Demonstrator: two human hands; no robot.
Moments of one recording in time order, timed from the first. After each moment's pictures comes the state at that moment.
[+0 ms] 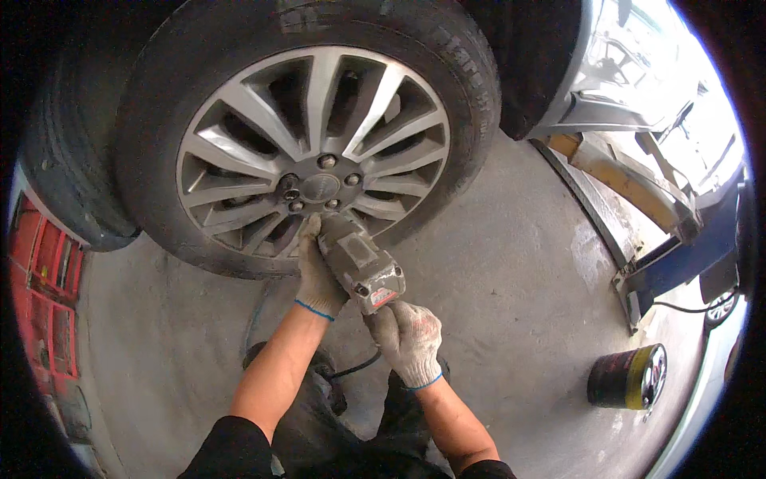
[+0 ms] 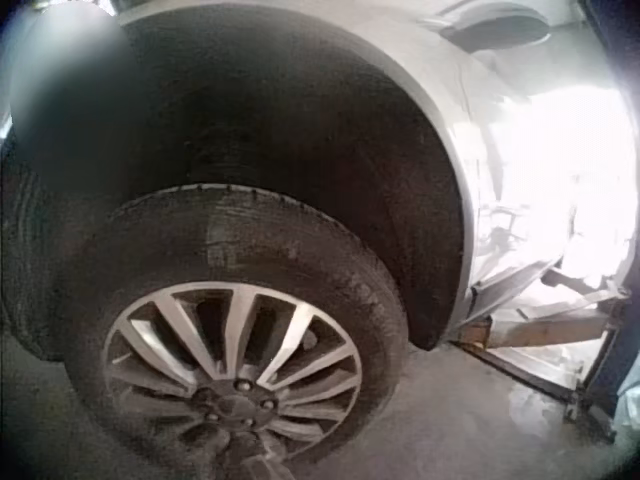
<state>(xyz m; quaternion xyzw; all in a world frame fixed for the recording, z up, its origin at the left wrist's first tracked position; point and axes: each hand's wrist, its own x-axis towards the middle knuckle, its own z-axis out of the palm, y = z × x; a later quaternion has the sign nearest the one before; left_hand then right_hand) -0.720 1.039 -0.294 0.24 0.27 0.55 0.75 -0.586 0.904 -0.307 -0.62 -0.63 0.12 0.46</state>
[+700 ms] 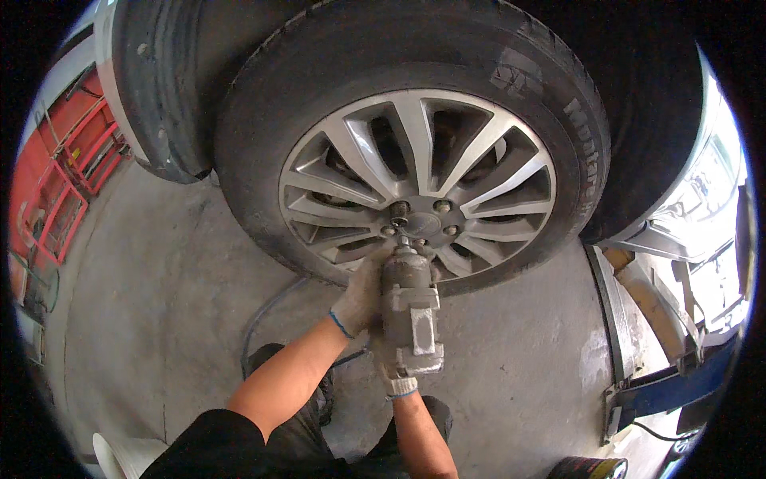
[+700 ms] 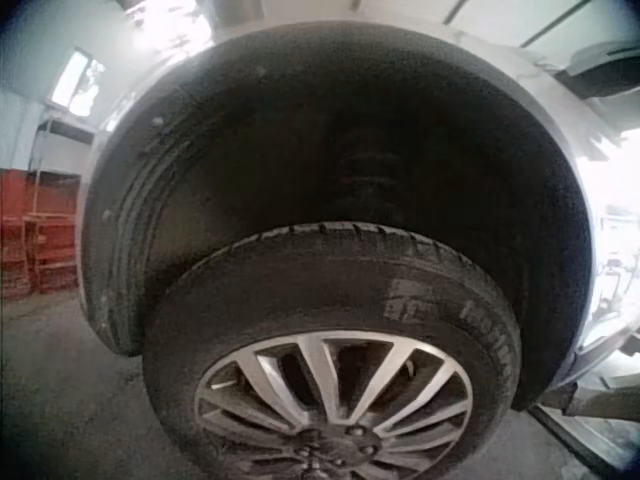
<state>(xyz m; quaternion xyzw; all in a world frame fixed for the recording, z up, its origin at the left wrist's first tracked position) -0.769 1.047 -0.288 0.28 0.17 0.54 0.78 -0.663 0.983 -0.457 -0.54 -0.67 0.21 0.46</state>
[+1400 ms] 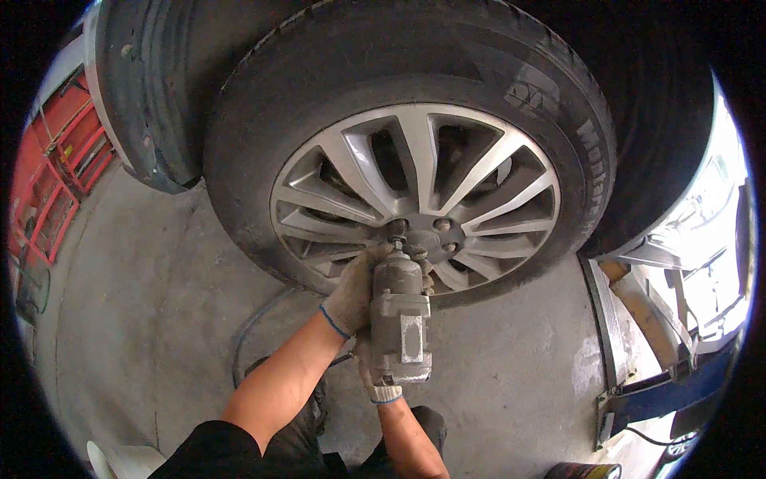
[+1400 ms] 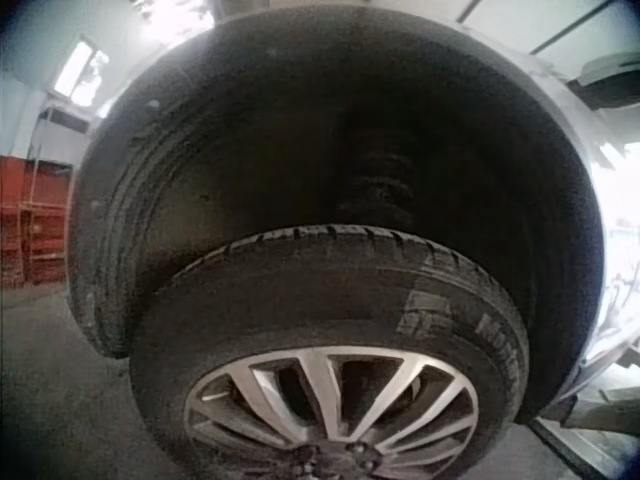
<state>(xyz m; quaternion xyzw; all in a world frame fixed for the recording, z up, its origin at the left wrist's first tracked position) -0.777 1.067 -0.266 0.21 0.20 0.51 0.81 -0.689 0.993 -0.444 -0.56 -0.65 0.23 0.46</state>
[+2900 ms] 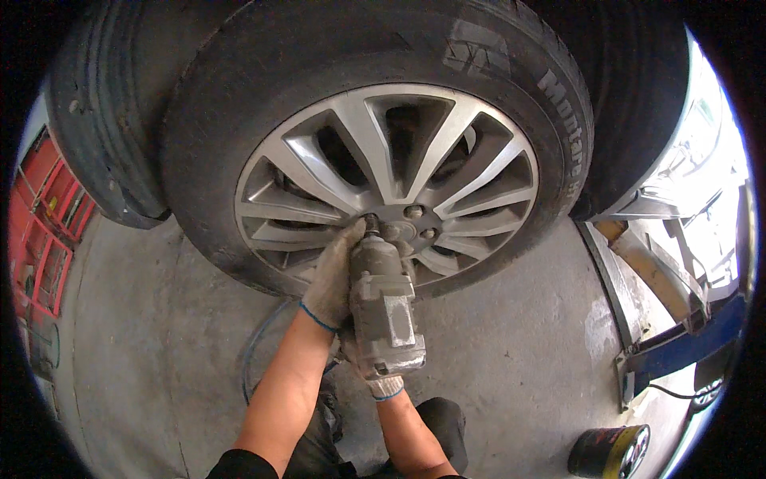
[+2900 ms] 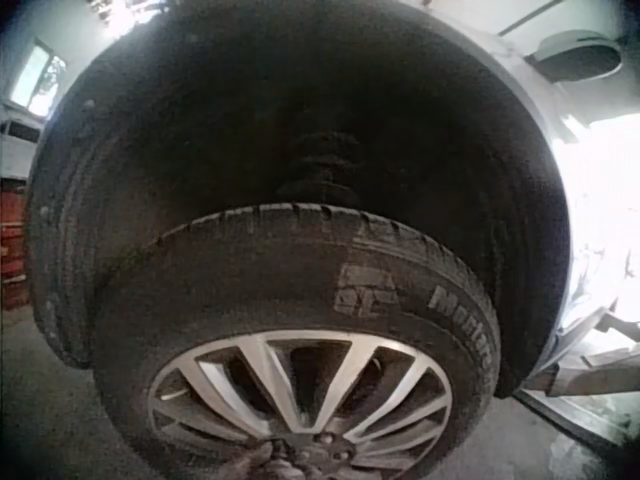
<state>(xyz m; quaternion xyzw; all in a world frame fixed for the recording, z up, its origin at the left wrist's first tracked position) -0.777 1.084 -0.247 0.26 0.22 0.50 0.80 -0.688 0.993 -0.413 -0.52 -0.74 0.06 0.42</state>
